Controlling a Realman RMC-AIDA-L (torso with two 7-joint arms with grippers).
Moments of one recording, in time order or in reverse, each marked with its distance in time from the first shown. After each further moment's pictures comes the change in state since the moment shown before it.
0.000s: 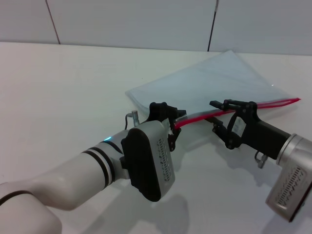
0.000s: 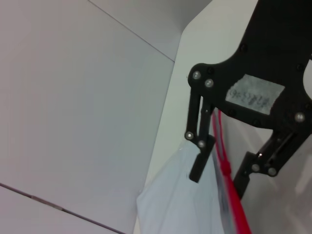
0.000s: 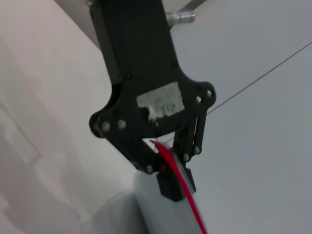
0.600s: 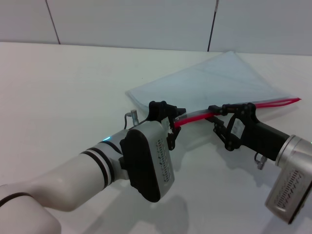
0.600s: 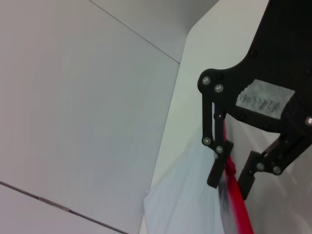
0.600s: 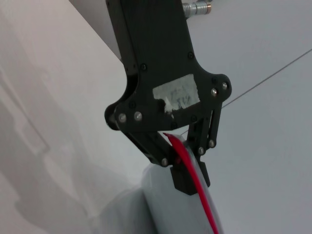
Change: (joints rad) left arm 0.008 -0.001 0.002 0.001 0.000 -0.022 0.009; right arm 0.001 0.000 -0.006 0.002 -0.004 0.008 -0.021
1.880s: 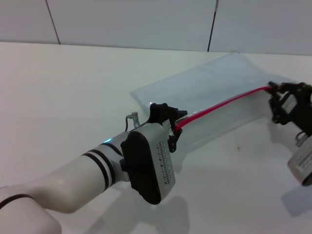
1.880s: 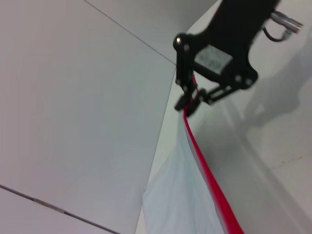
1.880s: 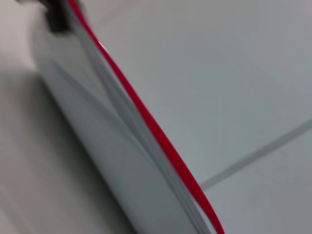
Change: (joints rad) left arm 0.001 0.000 0.009 -0.001 -0.006 0.001 0.000; right arm -0.047 0.000 0.352 -0.066 0.005 0.118 -0.051
